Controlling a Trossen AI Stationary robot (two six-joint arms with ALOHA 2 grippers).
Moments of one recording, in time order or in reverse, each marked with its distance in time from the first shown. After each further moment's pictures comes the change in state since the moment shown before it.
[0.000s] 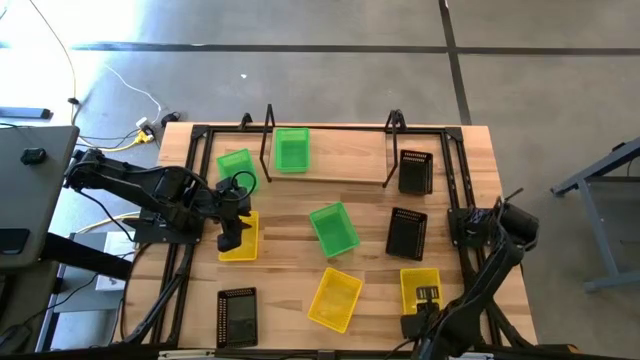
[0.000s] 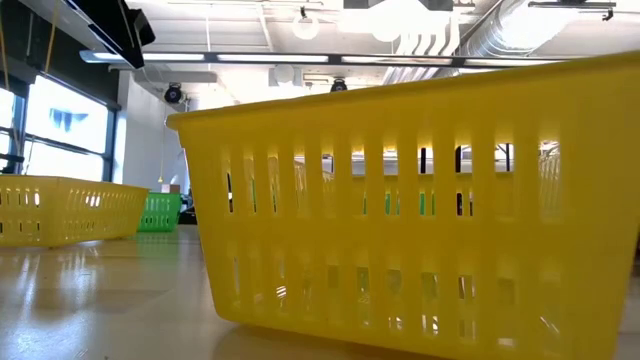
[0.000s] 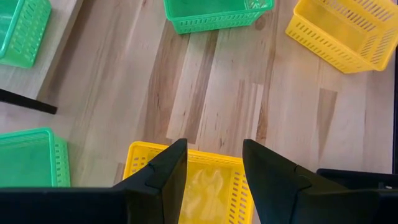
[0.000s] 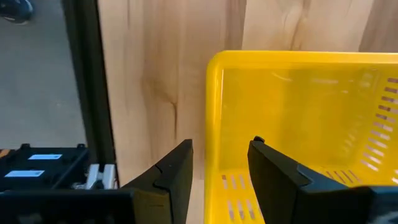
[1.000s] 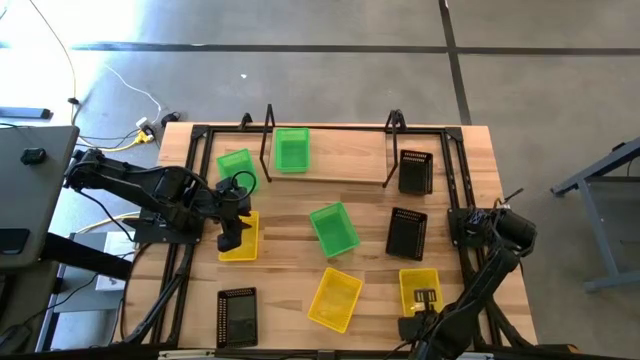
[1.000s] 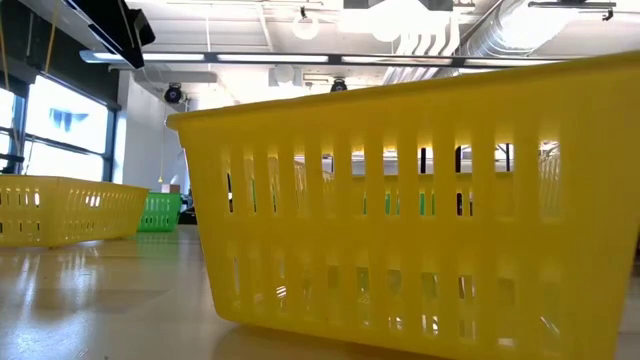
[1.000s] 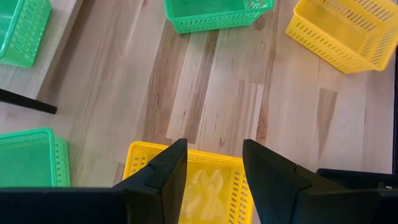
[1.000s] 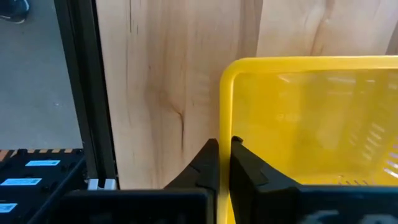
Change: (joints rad) left arm 0.000 0.000 0.000 0.000 0.000 0.000; right arm -0.002 0.043 0.000 0.041 -0.009 0.008
